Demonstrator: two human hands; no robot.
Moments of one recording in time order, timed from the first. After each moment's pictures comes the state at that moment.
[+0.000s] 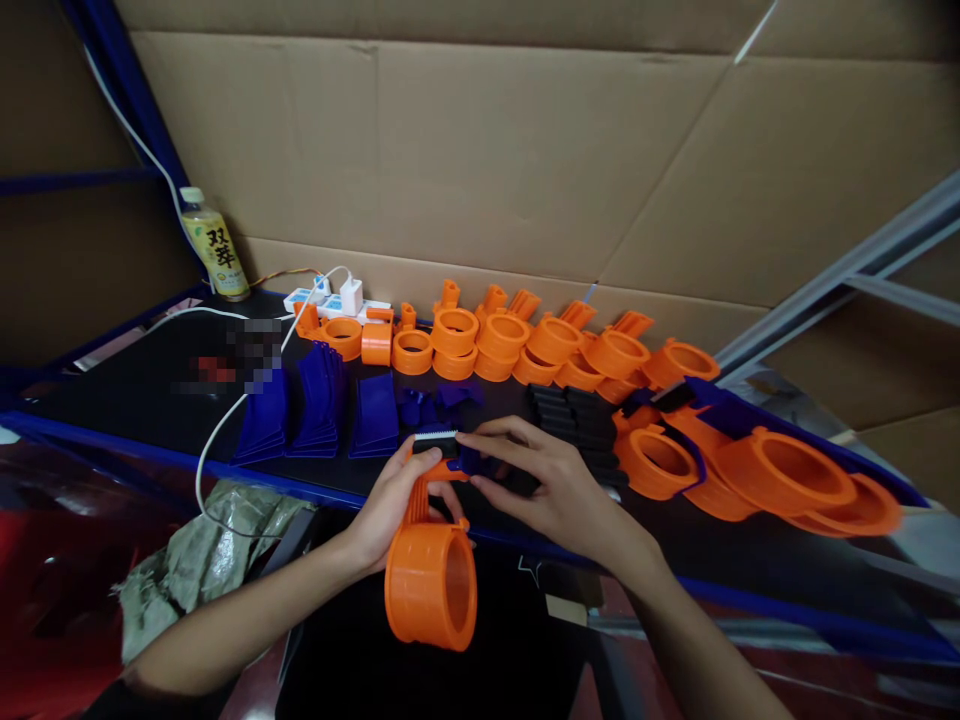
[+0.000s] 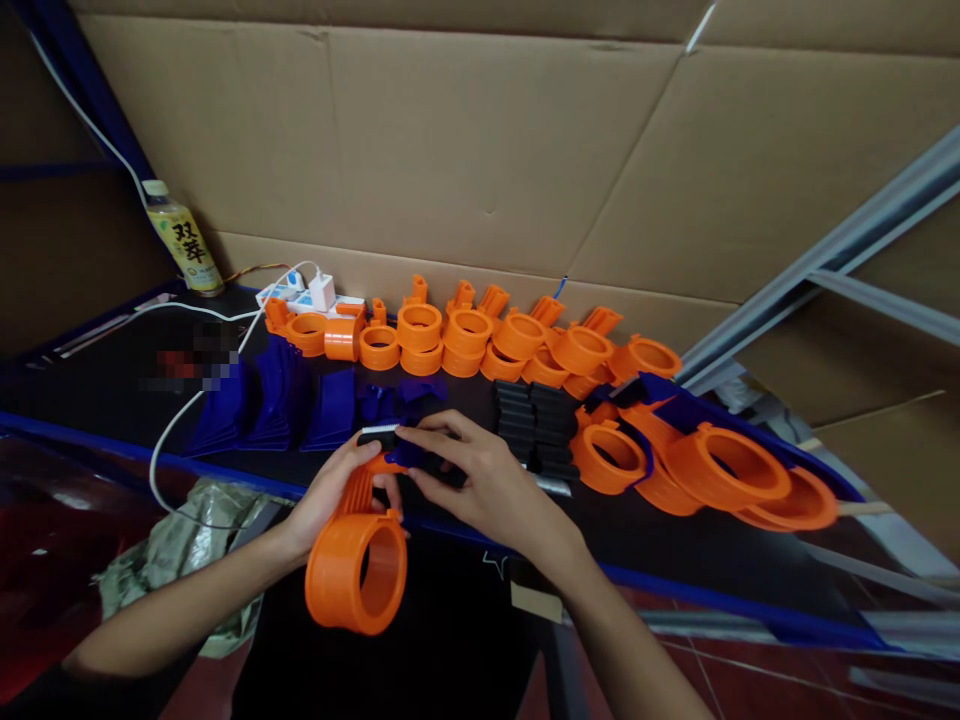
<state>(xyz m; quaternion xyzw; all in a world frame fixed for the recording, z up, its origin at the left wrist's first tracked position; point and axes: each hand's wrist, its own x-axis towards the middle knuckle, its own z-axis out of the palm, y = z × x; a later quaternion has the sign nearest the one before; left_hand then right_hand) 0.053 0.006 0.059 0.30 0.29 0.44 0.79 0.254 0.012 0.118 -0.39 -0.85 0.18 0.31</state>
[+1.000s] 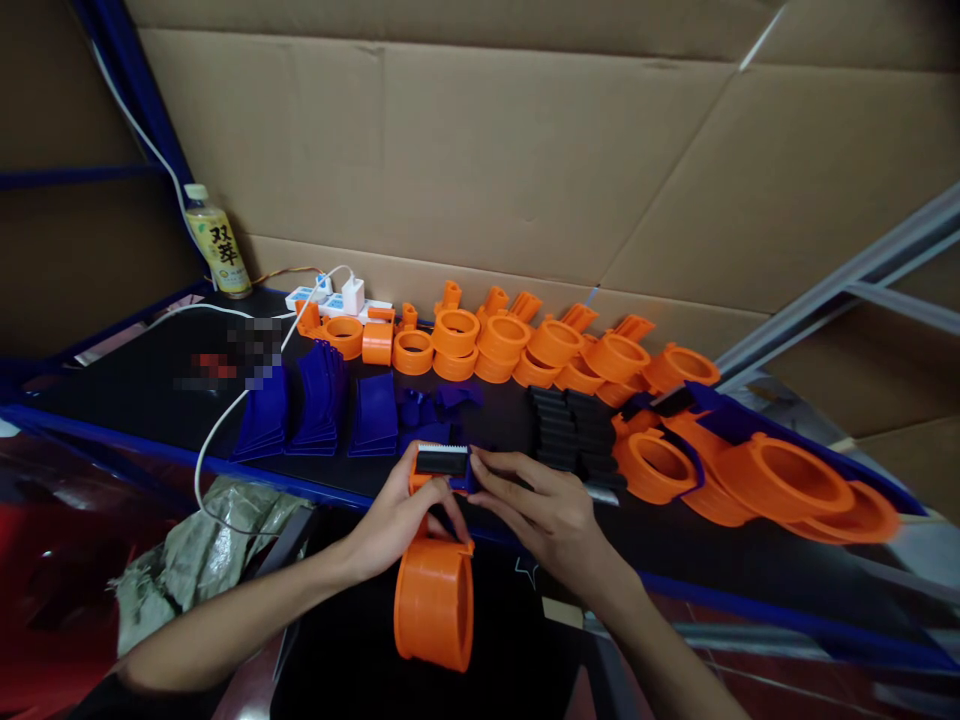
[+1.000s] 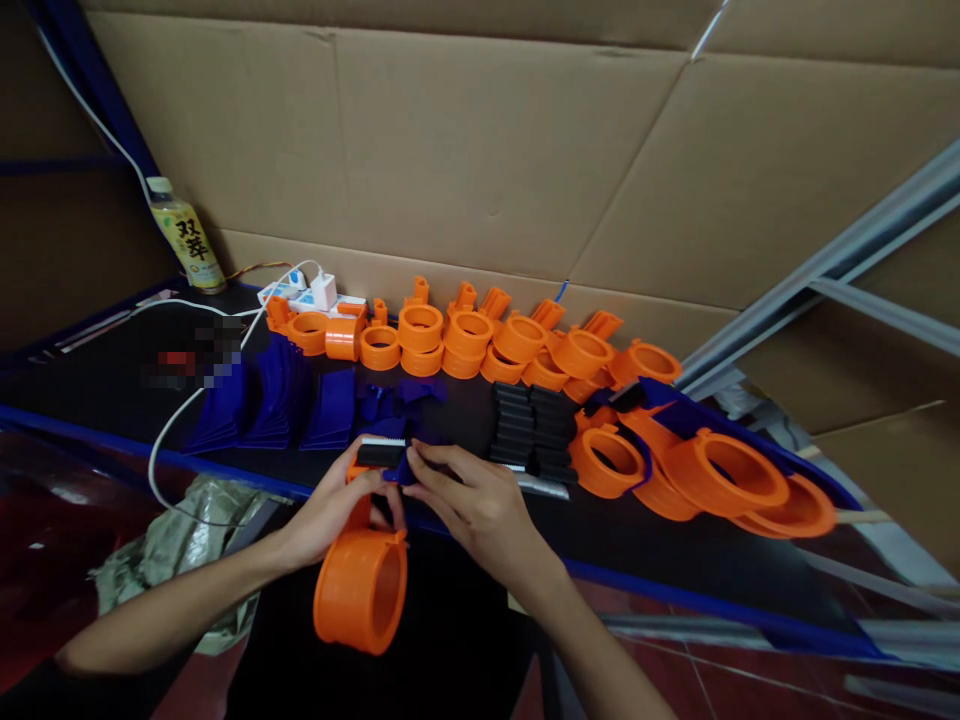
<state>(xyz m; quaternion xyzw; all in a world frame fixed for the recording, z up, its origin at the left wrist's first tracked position) 0.051 0.001 0.051 0.41 0.29 0.42 0.75 0.259 -0.002 0.081 -0.34 -0.87 0.00 0.36</state>
